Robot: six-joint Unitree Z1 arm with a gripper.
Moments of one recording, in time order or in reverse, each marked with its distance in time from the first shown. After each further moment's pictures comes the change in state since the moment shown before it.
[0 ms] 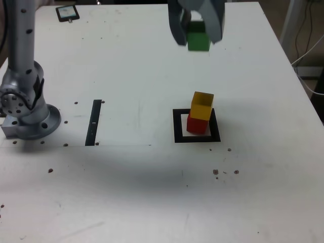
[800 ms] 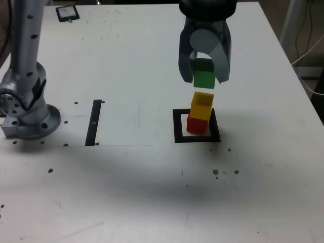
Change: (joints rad) arm -0.125 0.083 0.085 -0.091 -0.006 -0.155
